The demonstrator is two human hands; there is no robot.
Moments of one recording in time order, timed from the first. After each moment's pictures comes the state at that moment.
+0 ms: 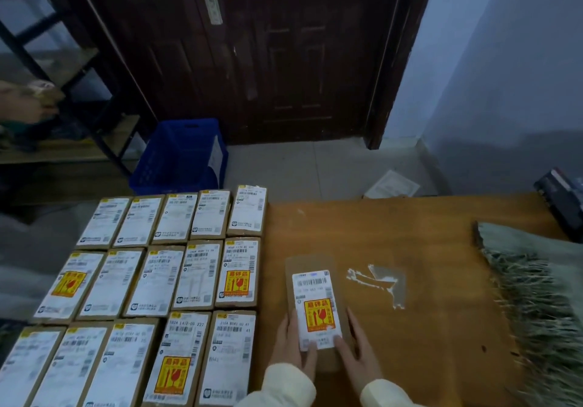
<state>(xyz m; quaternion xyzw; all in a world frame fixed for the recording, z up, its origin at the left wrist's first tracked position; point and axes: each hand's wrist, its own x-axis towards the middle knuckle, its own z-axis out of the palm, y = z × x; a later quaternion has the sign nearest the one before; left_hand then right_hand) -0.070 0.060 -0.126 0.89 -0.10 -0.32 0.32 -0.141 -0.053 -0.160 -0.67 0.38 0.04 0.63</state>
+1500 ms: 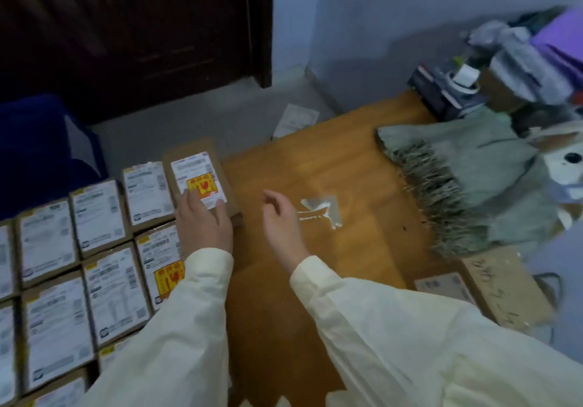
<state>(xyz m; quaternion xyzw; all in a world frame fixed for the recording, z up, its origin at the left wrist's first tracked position) 0.067 0.006 -0.094 0.93 -0.20 -0.08 0.29 -0.028 -0.054 -0.057 -0.61 0.46 -0.17 0.62</state>
